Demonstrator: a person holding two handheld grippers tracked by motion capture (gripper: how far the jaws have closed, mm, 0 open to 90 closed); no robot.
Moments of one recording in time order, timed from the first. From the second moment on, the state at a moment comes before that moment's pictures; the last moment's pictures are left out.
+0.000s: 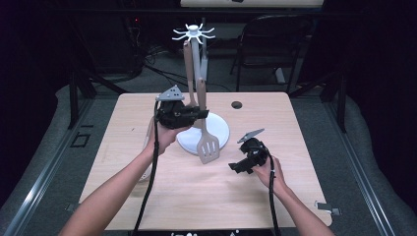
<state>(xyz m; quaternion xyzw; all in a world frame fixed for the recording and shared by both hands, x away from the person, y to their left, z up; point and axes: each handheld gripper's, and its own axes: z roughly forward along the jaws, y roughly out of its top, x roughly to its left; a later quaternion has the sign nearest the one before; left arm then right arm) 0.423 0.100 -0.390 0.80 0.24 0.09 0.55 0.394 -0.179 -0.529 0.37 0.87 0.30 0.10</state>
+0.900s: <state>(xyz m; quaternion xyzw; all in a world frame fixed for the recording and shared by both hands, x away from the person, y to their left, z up) 0.456 0.086 -0.343 0.79 0.24 0.12 0.55 0.396 -0.177 -0.530 0.37 0.88 0.29 0.10</state>
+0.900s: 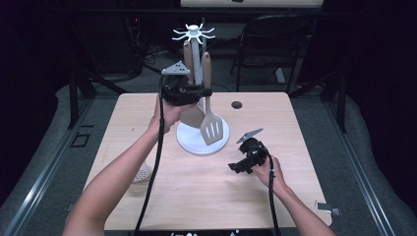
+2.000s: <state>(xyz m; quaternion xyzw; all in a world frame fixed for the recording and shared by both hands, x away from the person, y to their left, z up) 0.481 0.090 -0.332 0.78 0.30 0.13 0.54 0.396 -0.176 -0.531 0.36 0.88 0.28 0.09</state>
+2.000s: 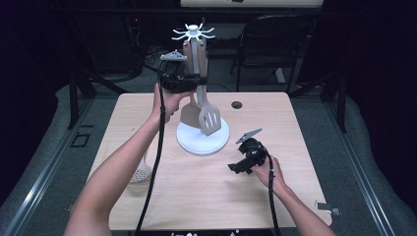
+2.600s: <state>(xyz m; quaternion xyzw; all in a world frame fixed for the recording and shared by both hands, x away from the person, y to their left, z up) 0.473 0.084 -0.332 0.78 0.30 0.20 0.51 0.397 -0.175 -0.531 0.36 0.89 0.28 0.09</state>
